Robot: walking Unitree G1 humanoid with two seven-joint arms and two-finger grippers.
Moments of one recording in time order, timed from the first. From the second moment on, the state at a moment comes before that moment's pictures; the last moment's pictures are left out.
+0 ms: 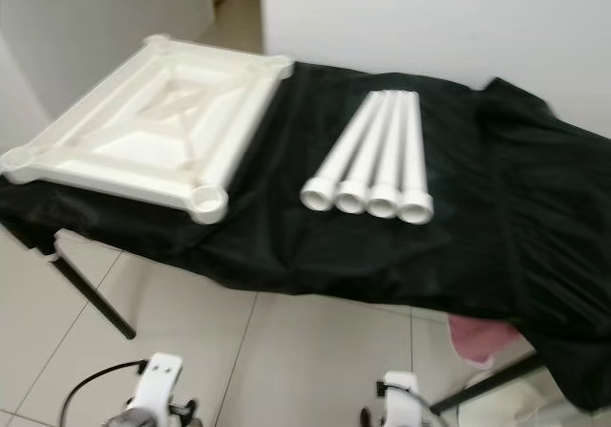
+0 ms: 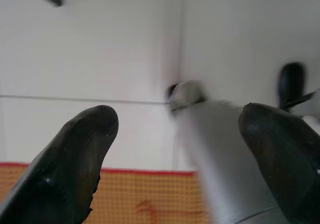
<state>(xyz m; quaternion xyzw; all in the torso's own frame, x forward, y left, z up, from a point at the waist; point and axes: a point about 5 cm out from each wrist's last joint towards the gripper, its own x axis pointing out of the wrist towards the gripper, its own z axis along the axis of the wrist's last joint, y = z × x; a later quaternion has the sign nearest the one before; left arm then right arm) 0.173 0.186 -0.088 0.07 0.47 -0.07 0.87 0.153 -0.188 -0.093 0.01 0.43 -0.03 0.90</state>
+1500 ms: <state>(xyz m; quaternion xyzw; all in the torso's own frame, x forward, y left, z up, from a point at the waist) 0.211 0.181 -0.063 0.12 0.35 -0.11 0.92 0.169 -0.203 -0.080 0.02 0.37 -0.03 0.93</state>
